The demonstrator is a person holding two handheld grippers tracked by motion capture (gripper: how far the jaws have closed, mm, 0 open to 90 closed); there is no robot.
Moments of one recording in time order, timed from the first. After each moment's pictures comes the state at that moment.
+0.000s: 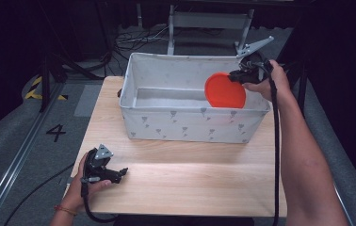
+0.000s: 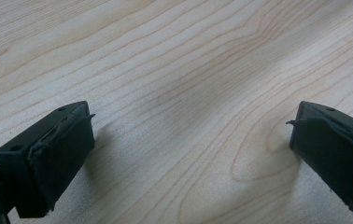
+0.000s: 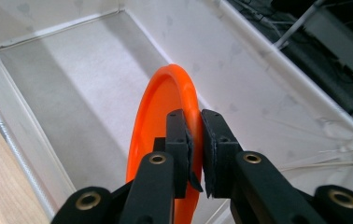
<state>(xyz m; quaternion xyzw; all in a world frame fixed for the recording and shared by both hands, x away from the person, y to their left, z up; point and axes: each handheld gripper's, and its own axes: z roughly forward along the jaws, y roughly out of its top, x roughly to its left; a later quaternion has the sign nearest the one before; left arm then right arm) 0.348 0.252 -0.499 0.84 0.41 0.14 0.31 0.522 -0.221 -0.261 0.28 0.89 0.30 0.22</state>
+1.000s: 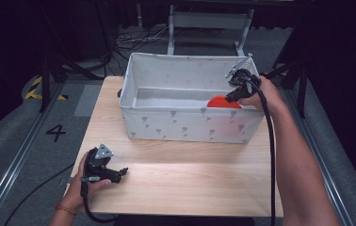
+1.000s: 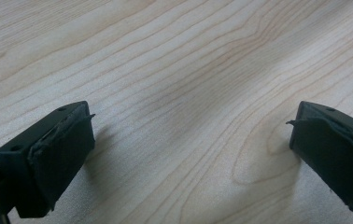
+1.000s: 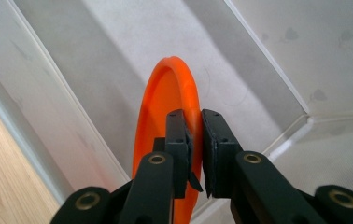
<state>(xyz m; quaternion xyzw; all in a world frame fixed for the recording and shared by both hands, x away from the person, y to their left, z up) 0.350 0.252 -0.500 0.85 0.41 0.14 0.31 0.526 -0.215 -0.309 0.29 0.93 0.19 0.13</state>
